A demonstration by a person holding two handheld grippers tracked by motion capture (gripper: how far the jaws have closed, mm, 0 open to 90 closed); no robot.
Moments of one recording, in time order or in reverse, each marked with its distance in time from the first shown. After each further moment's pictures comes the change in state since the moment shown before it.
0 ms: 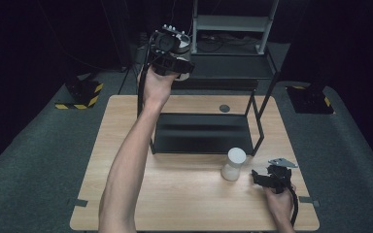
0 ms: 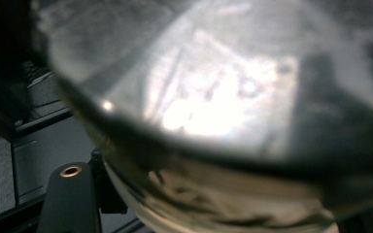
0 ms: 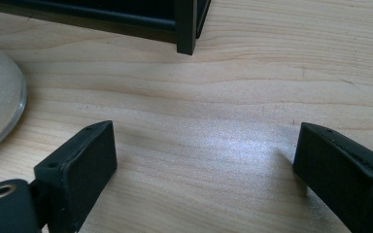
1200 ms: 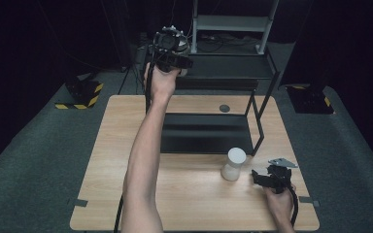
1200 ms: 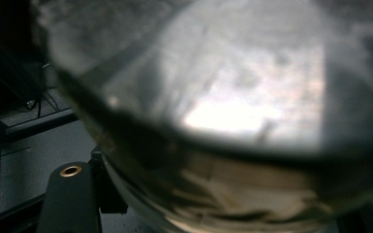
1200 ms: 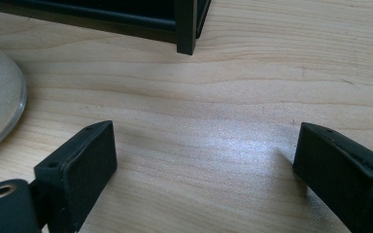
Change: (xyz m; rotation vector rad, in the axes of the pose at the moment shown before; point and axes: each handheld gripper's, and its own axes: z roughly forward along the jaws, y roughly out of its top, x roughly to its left) left arm 0.012 0.001 0.049 0.024 0.059 -0.066; right arm 0.000 0.000 0.000 -0.001 0.000 -0.002
